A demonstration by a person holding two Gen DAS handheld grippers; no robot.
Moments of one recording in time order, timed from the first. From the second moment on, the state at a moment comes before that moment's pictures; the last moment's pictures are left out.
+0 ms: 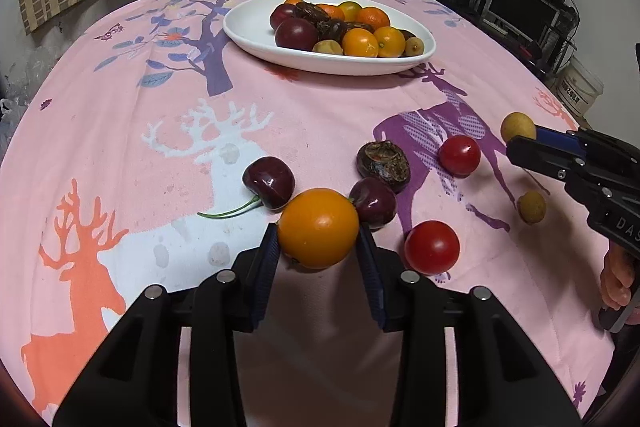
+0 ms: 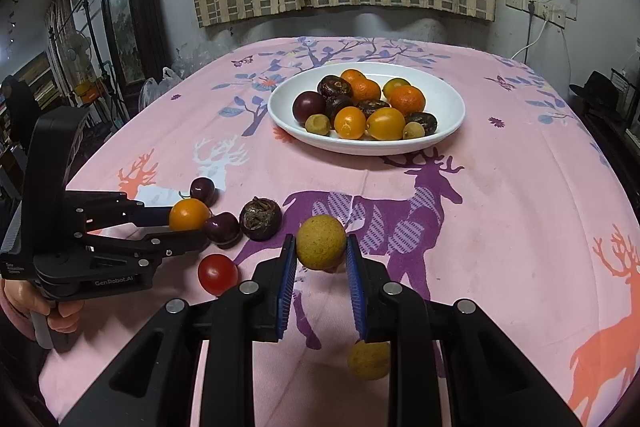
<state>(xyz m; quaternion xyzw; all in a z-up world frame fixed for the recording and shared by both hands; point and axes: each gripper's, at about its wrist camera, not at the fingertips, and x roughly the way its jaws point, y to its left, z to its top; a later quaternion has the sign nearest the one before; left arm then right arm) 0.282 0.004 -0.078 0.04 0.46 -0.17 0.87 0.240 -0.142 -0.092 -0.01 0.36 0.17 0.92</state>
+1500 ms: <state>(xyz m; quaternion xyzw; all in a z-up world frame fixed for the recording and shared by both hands) 0.279 0.000 0.000 0.02 0.34 -0.05 0.94 0.233 -0.175 -0.068 -0.02 0.29 0.16 0.95</state>
